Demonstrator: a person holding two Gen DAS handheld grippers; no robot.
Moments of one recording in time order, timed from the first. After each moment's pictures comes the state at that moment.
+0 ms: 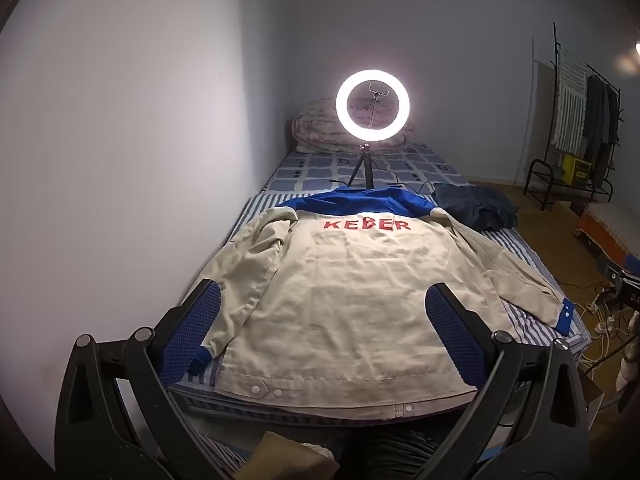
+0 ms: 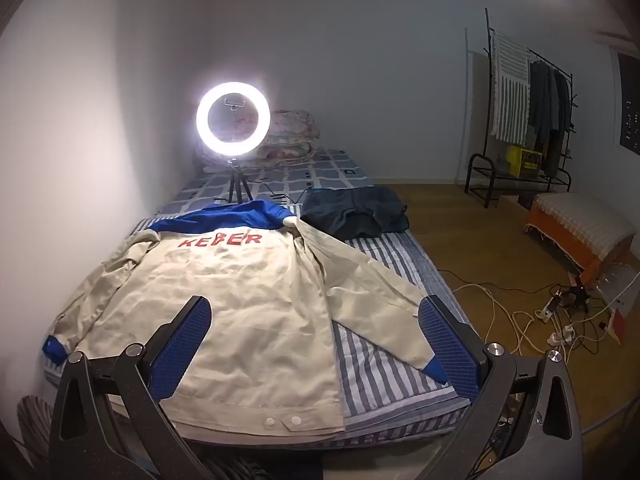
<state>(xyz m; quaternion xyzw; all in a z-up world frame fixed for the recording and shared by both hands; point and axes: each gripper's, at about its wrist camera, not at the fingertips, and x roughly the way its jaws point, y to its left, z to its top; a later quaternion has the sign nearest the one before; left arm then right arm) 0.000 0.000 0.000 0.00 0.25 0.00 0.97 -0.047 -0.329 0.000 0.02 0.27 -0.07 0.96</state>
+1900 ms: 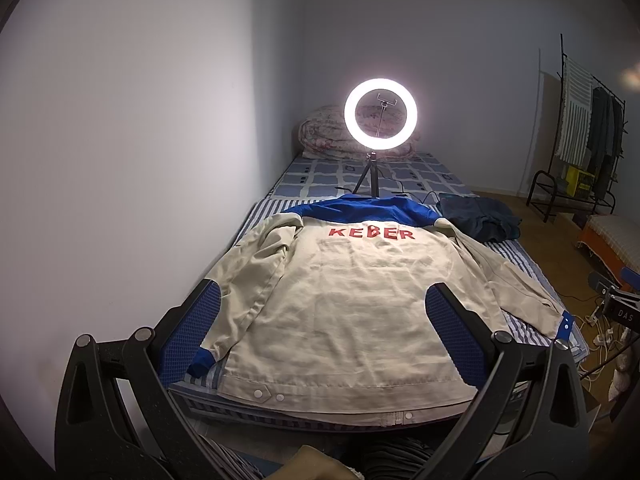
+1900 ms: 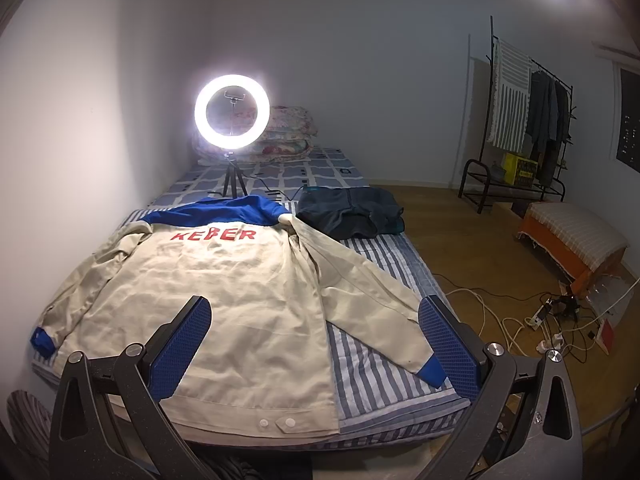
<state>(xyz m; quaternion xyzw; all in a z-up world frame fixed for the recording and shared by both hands) -0.003 0.002 0.008 -0.01 0.24 0.00 0.97 -0.043 -0.323 -0.002 -0.01 0.27 -0.09 0.96</state>
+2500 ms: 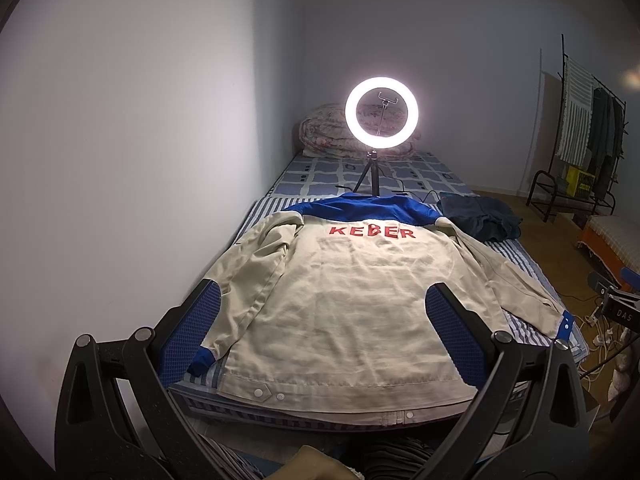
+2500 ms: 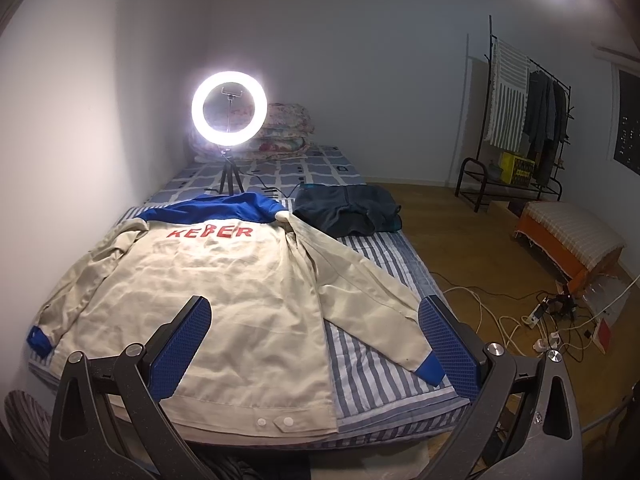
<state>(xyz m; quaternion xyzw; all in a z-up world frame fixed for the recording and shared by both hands) -0.003 0.002 0.008 -0.01 0.25 0.00 0.97 -0.042 -0.321 -0.005 -0.01 0.27 -0.09 0.96</state>
